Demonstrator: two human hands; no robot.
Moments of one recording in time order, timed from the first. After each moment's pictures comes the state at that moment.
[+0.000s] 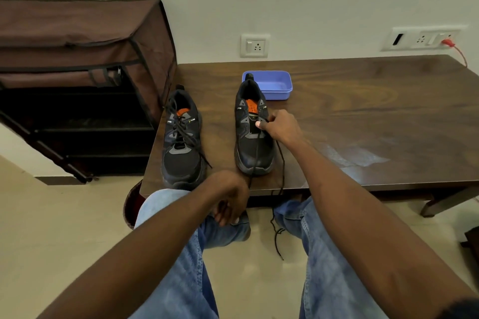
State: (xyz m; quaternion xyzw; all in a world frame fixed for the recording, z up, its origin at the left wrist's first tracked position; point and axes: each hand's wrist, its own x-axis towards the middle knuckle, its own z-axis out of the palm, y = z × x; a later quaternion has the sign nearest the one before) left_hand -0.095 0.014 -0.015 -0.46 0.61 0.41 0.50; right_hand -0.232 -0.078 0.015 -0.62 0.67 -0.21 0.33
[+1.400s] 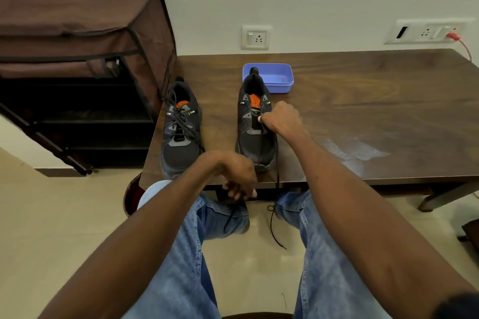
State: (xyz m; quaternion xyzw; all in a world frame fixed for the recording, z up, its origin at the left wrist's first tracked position) left_hand -0.087 0.006 0.016 -0.46 0.71 0.47 0.27; right_hand -0.225 -0.080 0.018 -0.62 0.72 -0.15 0.27
